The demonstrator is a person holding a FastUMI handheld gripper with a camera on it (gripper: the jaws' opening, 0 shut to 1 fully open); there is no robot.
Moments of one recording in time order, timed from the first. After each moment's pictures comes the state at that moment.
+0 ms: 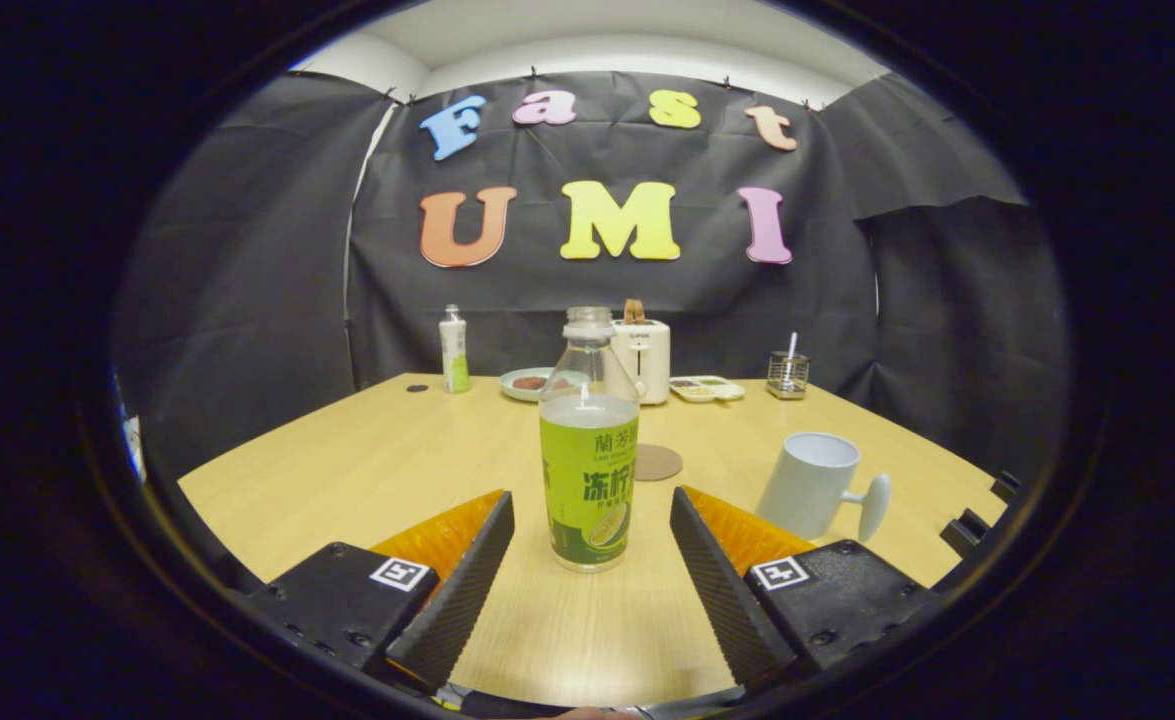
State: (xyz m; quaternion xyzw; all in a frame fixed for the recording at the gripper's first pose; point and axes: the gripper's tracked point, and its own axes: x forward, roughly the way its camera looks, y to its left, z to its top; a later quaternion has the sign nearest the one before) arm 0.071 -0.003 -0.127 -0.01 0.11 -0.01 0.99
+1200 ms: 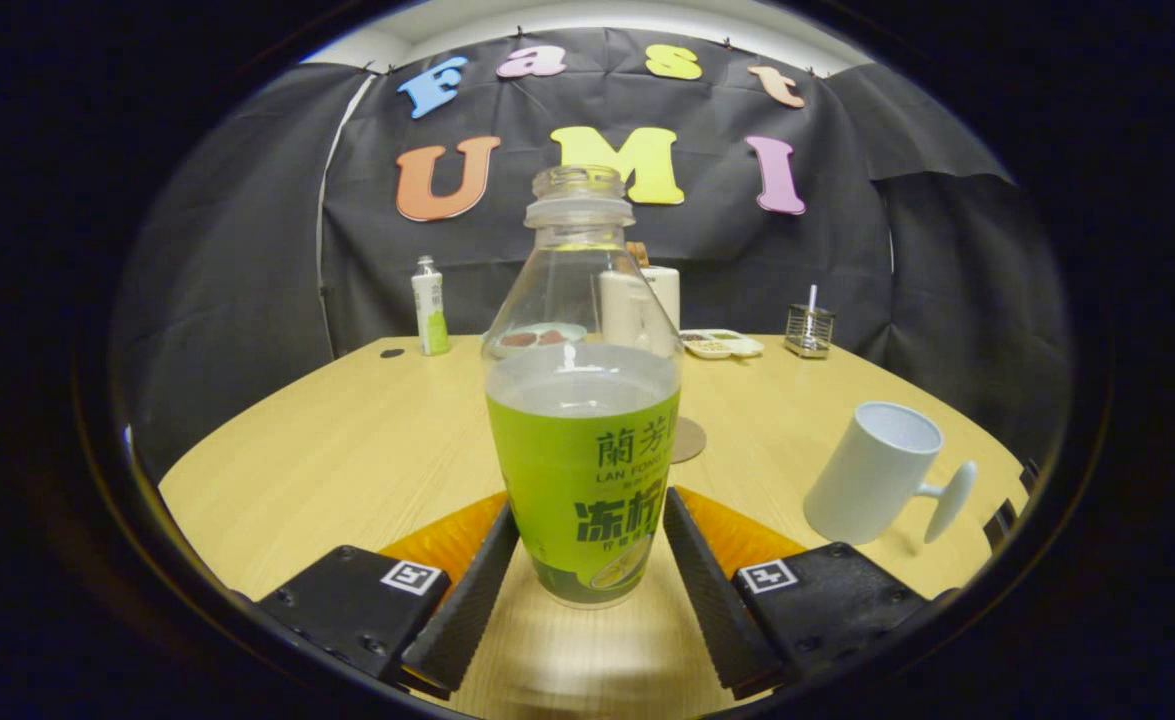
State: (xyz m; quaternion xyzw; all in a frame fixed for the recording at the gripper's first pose) arm 0.139 0.001 -0.149 0.00 0.18 -0.01 0.98
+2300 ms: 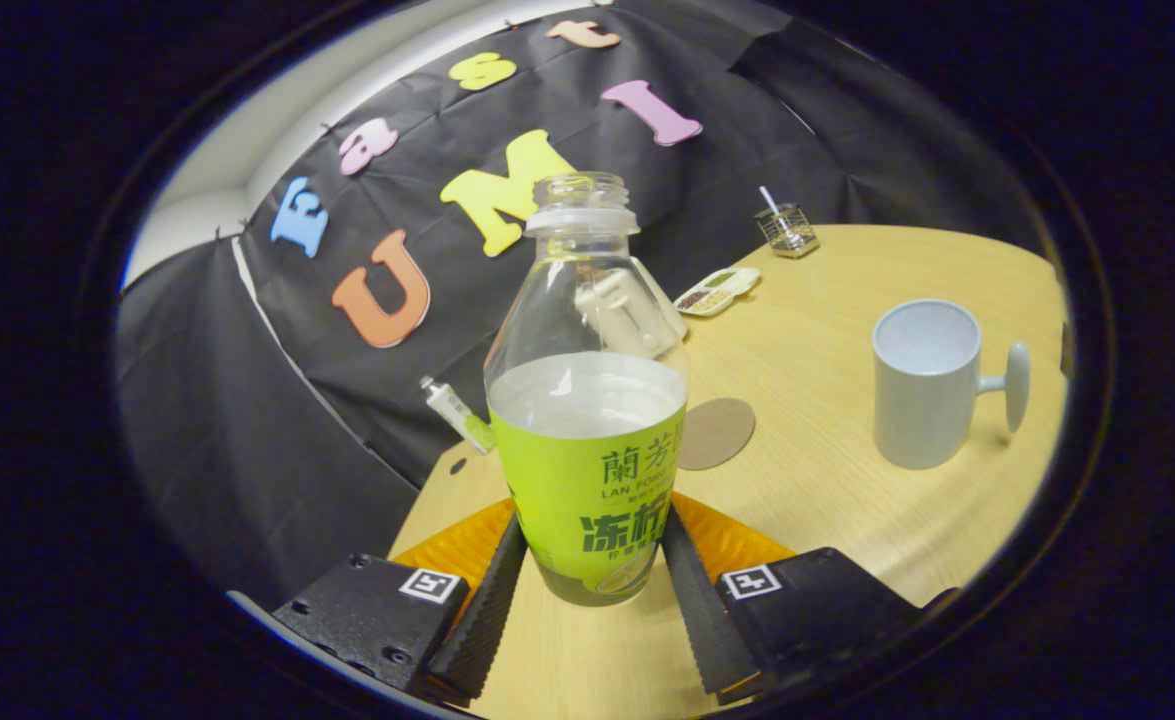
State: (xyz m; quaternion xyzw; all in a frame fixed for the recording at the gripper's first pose) arm 0.147 0.017 -0.078 0.34 0.17 0.05 0.92
